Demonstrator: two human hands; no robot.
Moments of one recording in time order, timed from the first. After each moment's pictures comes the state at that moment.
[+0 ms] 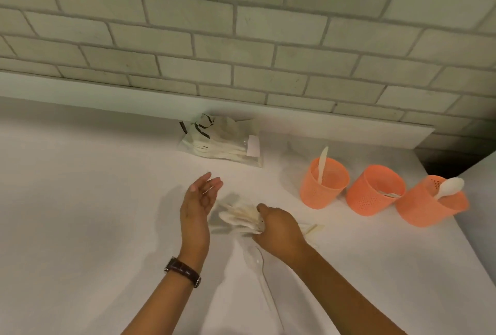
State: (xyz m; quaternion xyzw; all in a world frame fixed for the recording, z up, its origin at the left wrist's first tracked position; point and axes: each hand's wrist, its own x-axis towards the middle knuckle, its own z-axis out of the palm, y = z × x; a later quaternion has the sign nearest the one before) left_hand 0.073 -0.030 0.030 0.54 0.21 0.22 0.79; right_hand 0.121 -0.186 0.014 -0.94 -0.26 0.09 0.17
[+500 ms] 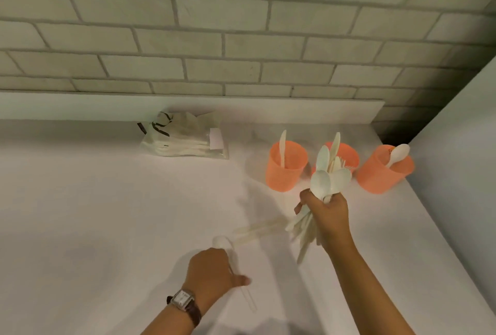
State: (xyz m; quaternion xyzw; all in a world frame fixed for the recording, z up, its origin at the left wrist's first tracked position) left_hand 0.027 -0.104 0.001 0.95 0.04 -0.26 0.16; right_hand 0.104 -0.302 0.070 -0.72 0.15 -0.01 0.68
